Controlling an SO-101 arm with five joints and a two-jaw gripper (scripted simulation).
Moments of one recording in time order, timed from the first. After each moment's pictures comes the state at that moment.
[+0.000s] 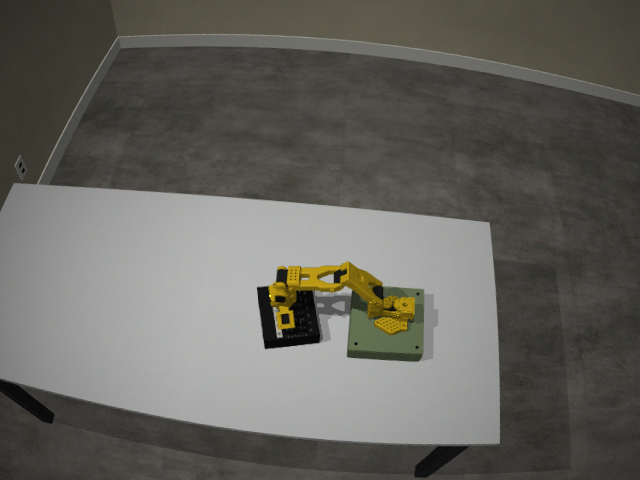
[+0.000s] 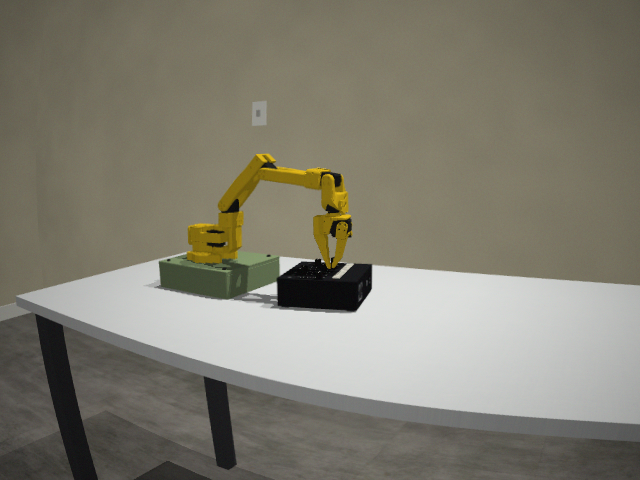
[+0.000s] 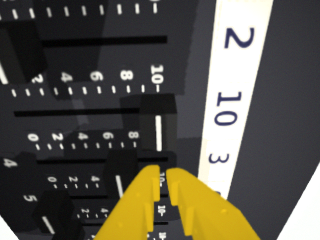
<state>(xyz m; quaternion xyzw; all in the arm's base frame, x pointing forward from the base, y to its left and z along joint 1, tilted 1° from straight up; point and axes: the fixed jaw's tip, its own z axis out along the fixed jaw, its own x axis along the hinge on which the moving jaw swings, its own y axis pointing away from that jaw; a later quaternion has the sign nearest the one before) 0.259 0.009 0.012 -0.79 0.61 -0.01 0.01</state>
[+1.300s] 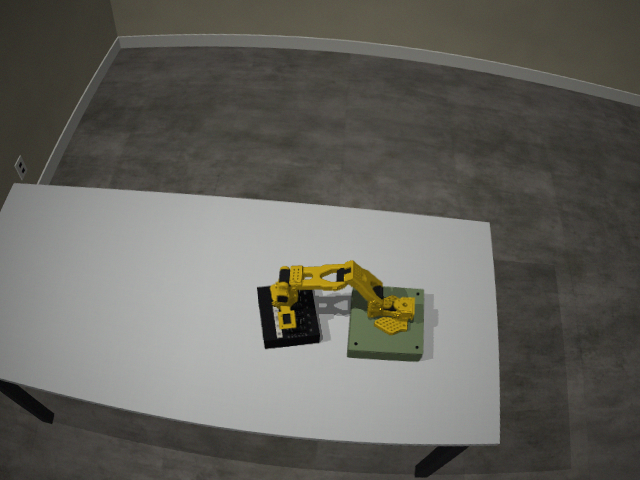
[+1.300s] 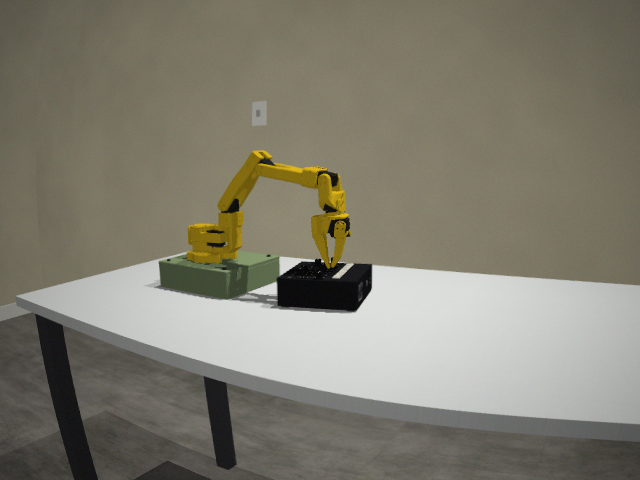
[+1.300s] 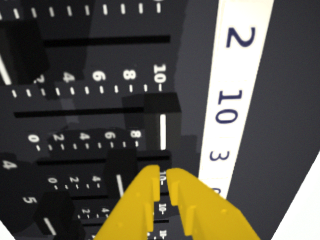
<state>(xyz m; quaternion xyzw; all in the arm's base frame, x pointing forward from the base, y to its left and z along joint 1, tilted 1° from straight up) 0.258 0.008 0.013 -0.79 0.61 -0.03 0.02</state>
